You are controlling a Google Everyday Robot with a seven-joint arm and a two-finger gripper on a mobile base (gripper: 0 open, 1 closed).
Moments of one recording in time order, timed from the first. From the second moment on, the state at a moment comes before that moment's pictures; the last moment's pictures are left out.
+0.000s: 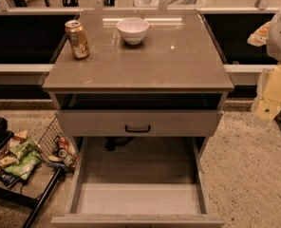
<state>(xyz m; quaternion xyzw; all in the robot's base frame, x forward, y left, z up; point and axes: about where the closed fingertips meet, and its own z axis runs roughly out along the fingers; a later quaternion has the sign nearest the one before) 0.438 -0.216 0.977 -0.60 0.78 -0.04 0.16</state>
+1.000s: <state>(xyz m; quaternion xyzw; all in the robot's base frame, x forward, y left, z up) 0.419 -0.219 0.926 -0.58 0.80 -0.04 0.18</state>
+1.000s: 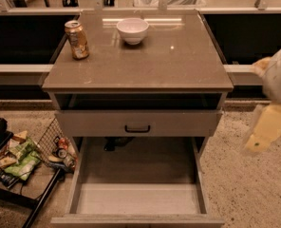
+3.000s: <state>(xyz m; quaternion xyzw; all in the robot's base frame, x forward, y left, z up) 0.253 -0.182 0.530 -0.52 0.85 0.05 0.08</state>
